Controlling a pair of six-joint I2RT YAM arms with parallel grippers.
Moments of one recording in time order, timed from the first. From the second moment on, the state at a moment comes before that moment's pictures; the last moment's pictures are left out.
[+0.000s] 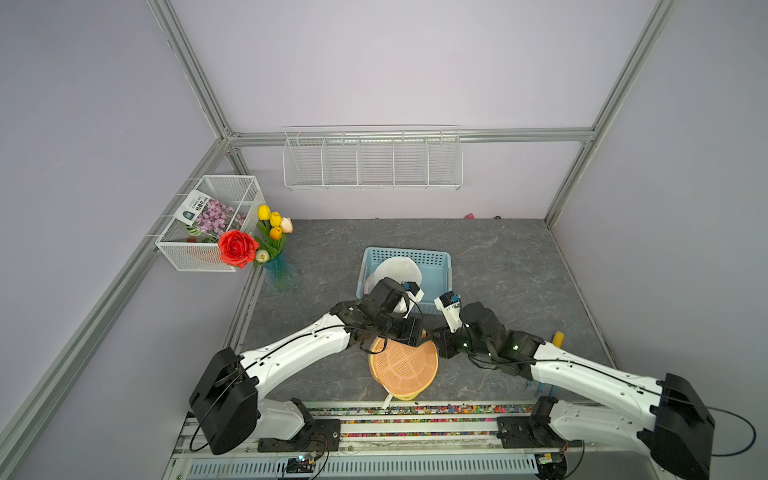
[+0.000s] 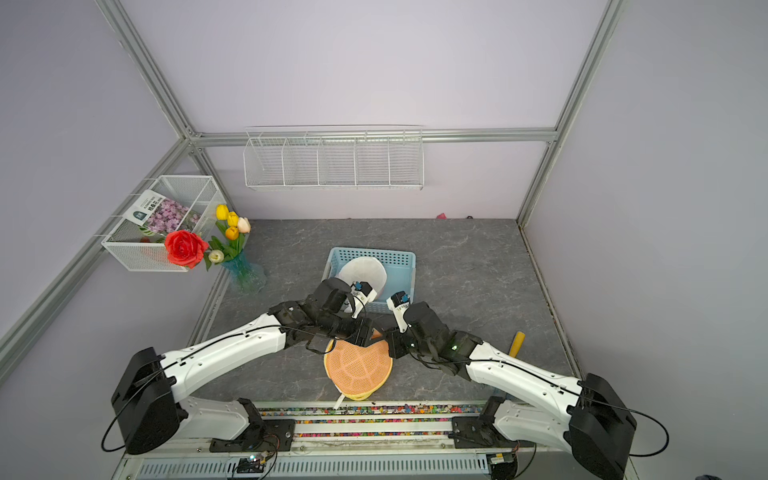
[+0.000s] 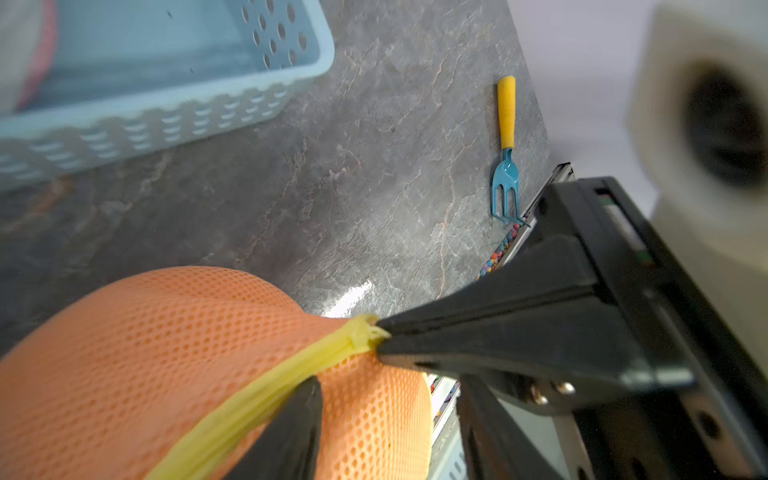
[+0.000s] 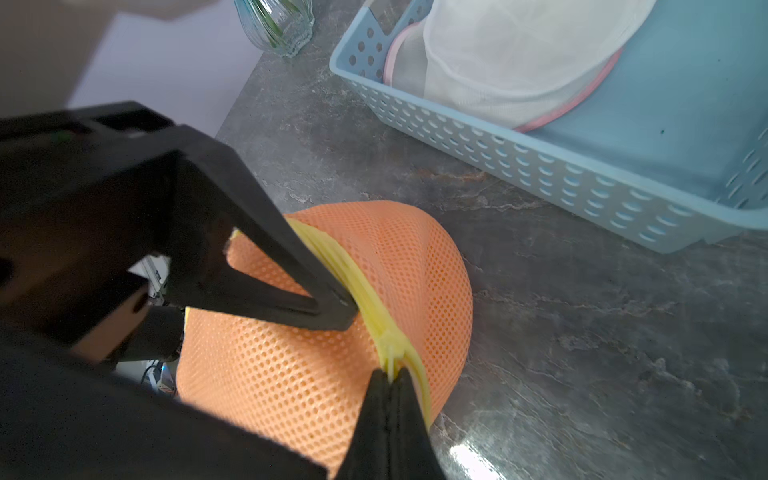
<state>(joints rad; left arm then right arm) -0.88 1.33 0.97 -0.44 0.40 -0.50 0.87 1.12 0.66 -0.19 -0.13 0.51</state>
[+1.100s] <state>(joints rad) -0.79 1.35 0.90 -0.33 0.55 -0.50 0.83 1.17 0.71 -0.17 -0.17 0.50</state>
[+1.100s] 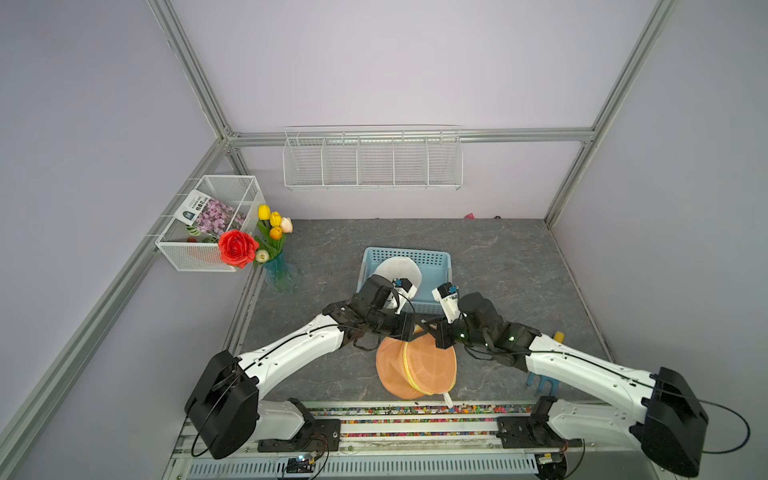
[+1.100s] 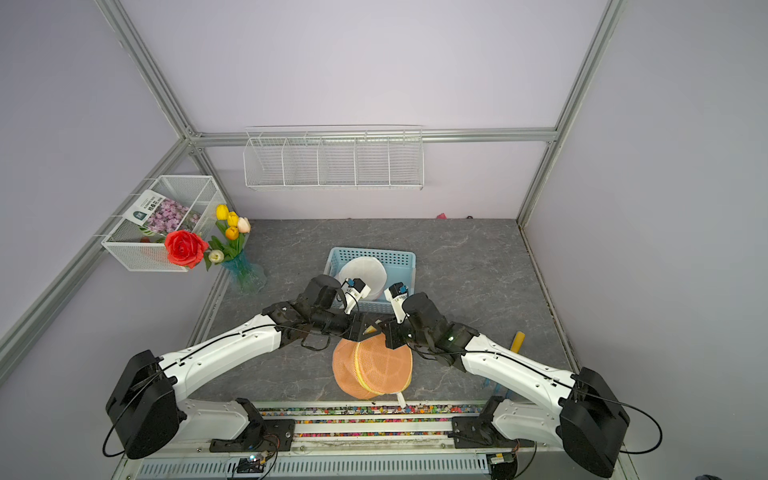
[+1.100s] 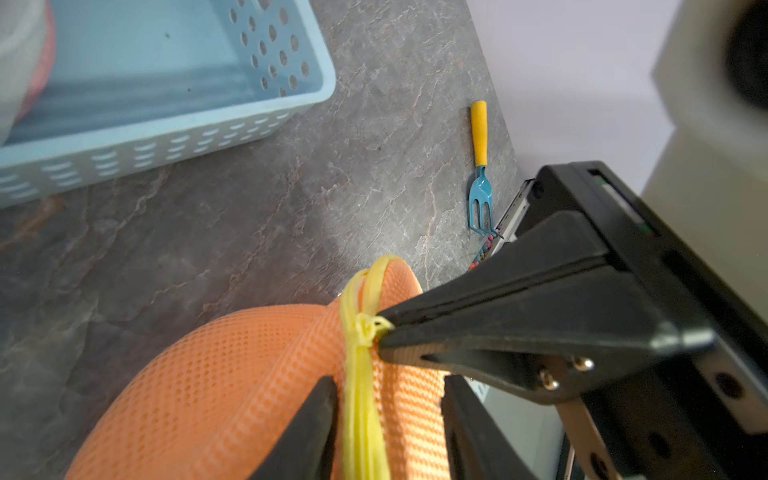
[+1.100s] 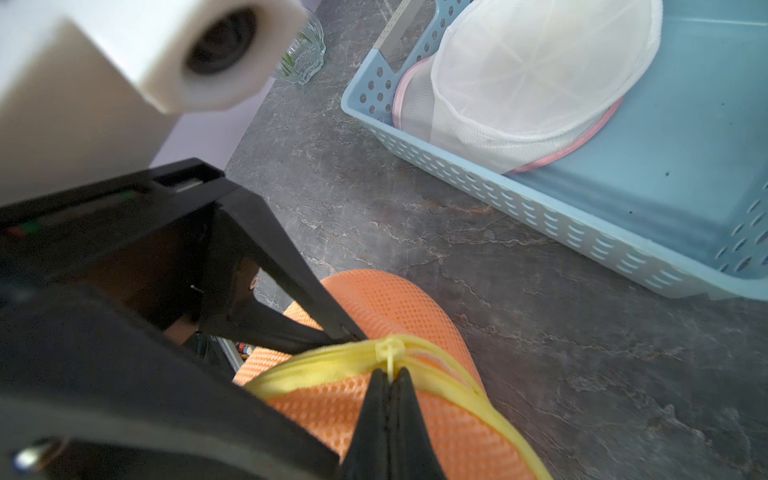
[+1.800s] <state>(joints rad) -0.81 1.24 0.89 -0.37 0.43 -0.52 0.81 1.09 0.70 -0.28 -0.06 0.60</state>
